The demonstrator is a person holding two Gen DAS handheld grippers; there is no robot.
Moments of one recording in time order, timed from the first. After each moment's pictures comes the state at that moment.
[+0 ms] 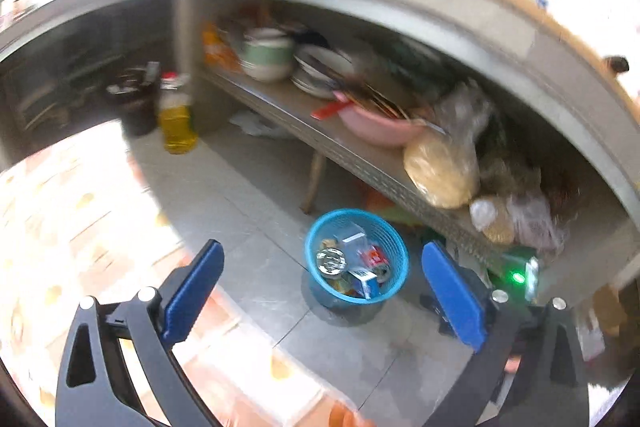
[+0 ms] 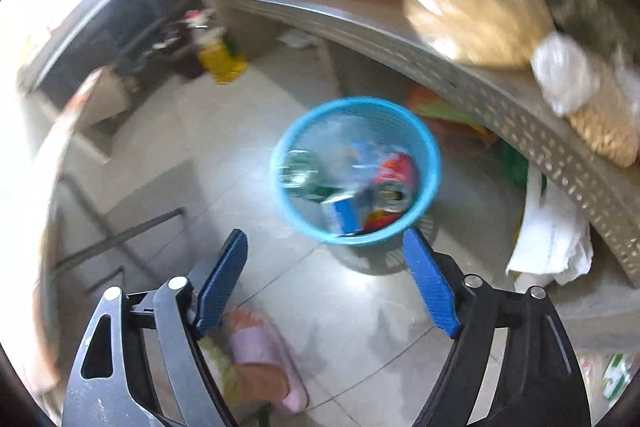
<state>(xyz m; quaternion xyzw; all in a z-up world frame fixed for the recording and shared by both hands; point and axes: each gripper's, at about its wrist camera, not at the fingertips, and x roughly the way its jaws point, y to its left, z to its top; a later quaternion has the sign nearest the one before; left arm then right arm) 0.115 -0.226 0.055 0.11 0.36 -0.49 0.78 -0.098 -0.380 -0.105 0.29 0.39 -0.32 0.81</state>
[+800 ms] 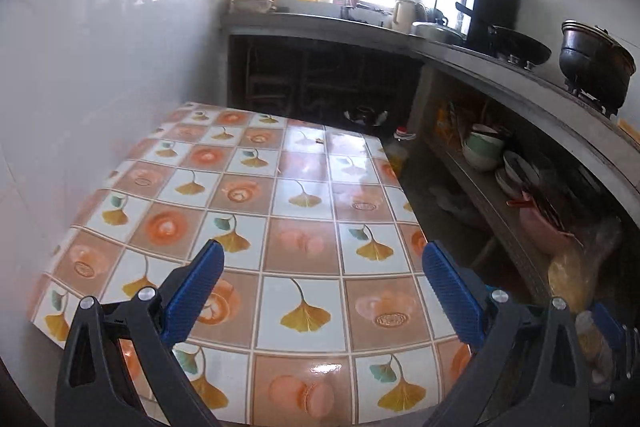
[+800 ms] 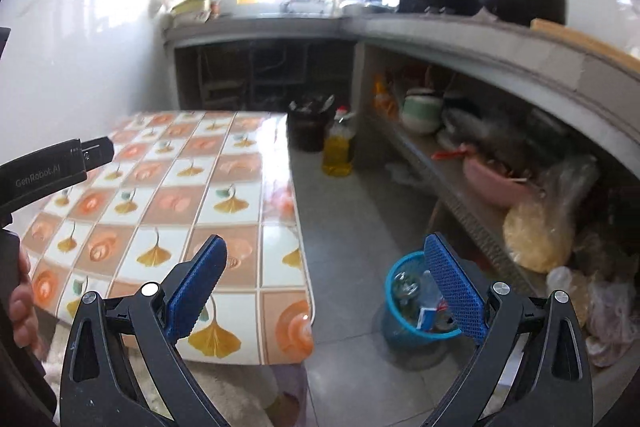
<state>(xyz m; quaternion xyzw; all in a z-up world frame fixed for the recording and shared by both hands) 0.042 -0.039 0.074 -0.02 0.30 -0.14 0.94 -0.055 -0.192 0.040 0.05 0.26 -0.26 0.93</state>
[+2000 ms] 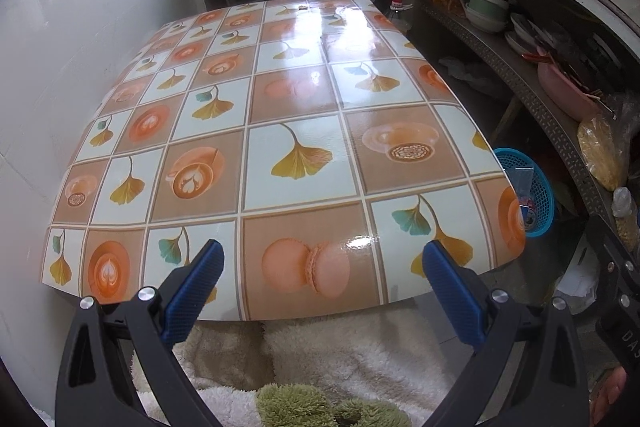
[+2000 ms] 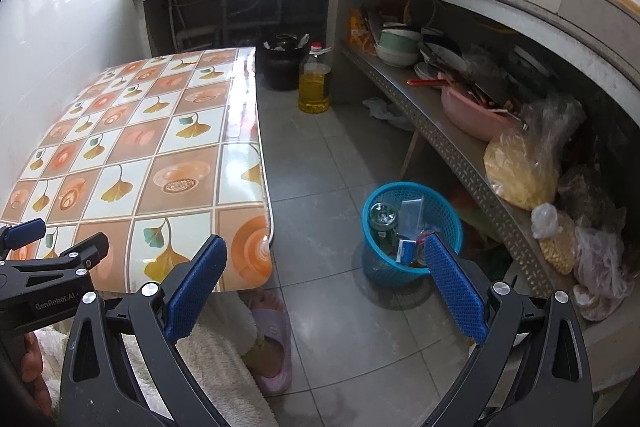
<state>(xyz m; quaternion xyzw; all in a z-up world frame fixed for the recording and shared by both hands) 0.019 -0.067 -0.014 0.11 0.46 -0.14 0.87 -0.069 -0.206 -0.001 0.09 0.38 -0.28 0.88</state>
